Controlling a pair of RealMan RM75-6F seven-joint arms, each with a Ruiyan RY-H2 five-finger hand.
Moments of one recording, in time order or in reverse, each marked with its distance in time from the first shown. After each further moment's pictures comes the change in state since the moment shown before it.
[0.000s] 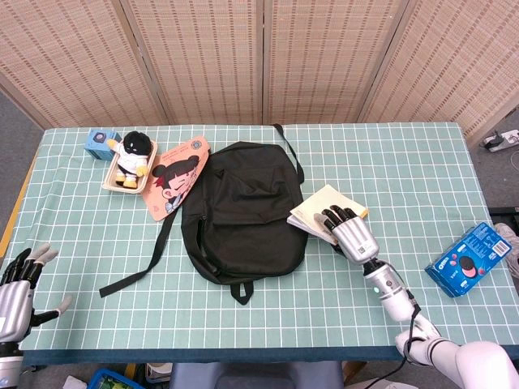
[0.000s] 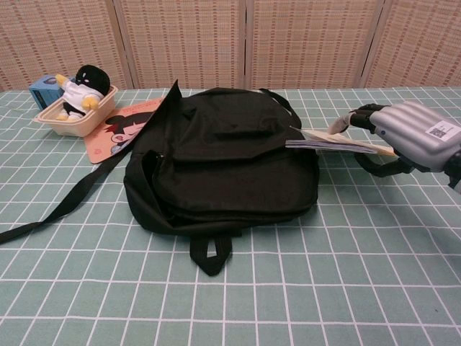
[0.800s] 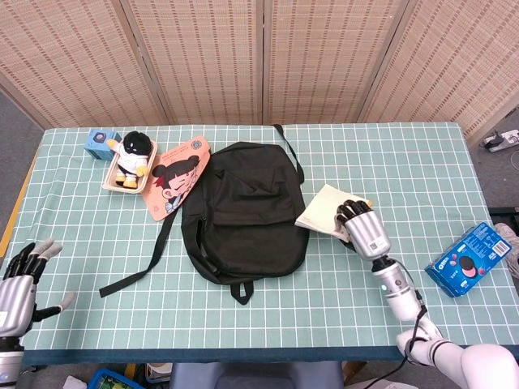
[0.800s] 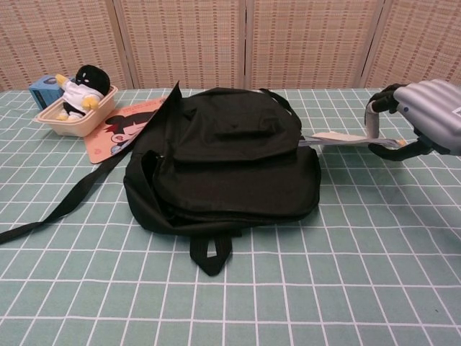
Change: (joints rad) left arm -0.029 0.037 -0.012 -0.026 0.007 -0.032 0.004; right arm -0.022 0.020 0.036 -0.020 0.037 0.080 -0.006
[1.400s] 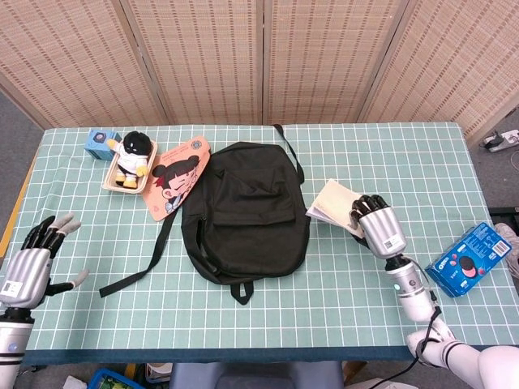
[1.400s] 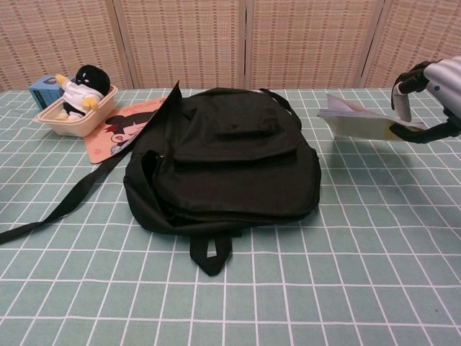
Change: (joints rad) left arm -0.129 0.049 -0.073 0.002 -0.006 -0.118 -0.030; right arm -0.024 0.081 0.013 -0.076 0.003 0.057 -0.051
